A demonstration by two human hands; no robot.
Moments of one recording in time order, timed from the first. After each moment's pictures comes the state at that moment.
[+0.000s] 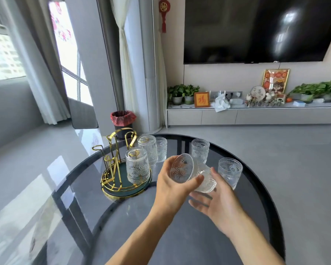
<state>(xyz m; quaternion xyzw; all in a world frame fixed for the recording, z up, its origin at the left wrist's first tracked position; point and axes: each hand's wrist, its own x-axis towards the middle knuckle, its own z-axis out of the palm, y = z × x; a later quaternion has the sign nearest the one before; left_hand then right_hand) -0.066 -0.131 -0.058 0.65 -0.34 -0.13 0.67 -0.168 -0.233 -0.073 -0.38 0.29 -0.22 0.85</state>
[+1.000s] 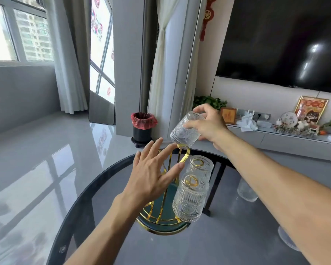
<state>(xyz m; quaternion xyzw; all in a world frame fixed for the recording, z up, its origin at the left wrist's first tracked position) 0.171 -0.059 -0.044 0.82 -0.43 0.10 0.36 0.140 -0.253 0.062 -0.82 0.25 -0.30 0.43</state>
